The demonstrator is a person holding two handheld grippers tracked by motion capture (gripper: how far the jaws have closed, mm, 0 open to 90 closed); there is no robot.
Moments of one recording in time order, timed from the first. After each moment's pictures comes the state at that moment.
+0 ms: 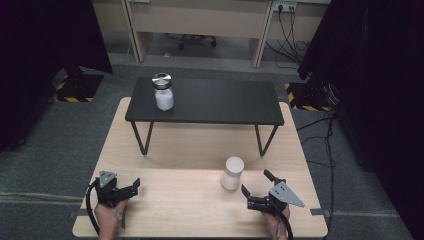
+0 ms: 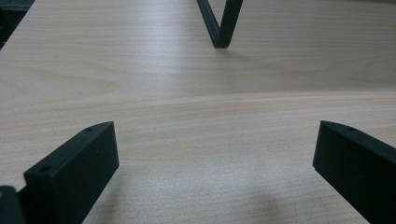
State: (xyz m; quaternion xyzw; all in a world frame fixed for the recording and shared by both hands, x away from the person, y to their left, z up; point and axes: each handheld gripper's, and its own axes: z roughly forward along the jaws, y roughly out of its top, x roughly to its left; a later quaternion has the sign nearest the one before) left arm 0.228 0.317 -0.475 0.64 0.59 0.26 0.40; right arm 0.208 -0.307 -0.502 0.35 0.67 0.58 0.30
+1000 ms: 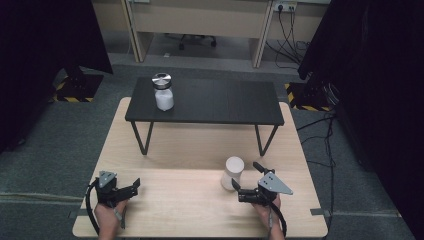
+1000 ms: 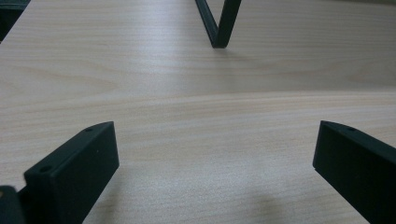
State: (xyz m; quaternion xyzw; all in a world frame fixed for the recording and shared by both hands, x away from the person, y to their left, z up) left arm 0.228 0.319 -0.475 0.64 0.60 0.26 0.41; right arm 0.240 -0.288 -0.487 0.32 0.69 0.58 0.29
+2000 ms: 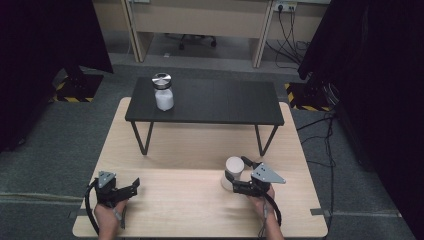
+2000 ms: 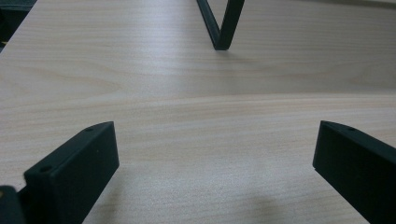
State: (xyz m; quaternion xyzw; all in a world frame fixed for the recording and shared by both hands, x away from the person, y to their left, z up) left arm 0.226 0.319 -0.476 0.64 0.60 0.26 0.41; right arm 0.272 -0.282 -0.482 0.30 0.71 0.59 0.25
